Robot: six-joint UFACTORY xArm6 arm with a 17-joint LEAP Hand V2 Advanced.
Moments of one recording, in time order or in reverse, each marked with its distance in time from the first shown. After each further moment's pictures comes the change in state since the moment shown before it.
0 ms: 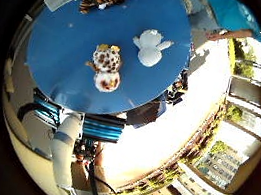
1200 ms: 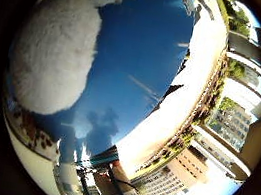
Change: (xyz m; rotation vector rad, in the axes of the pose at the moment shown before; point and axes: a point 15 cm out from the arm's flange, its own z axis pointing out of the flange) arm 0.189 -0.132 0.209 -0.193 0.080 0.393
